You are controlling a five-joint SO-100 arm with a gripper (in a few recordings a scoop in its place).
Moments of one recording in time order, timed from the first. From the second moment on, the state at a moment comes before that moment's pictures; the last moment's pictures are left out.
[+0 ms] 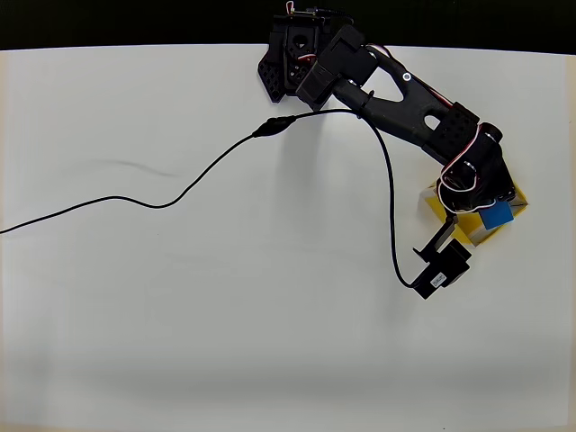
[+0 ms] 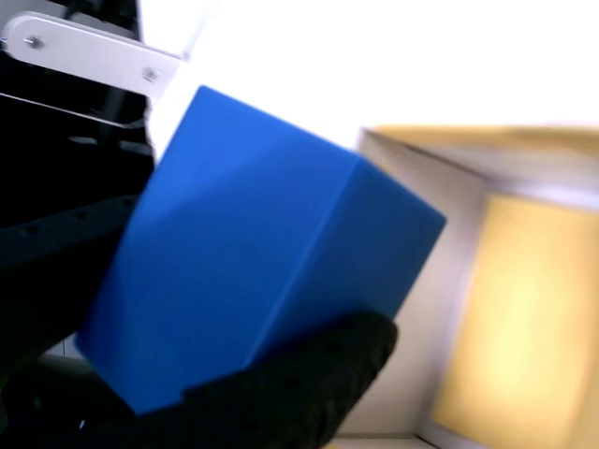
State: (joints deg) arm -59.5 81.2 76.3 68.9 -53.2
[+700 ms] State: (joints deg) arm -61.1 72.9 76.4 62.8 -53.2
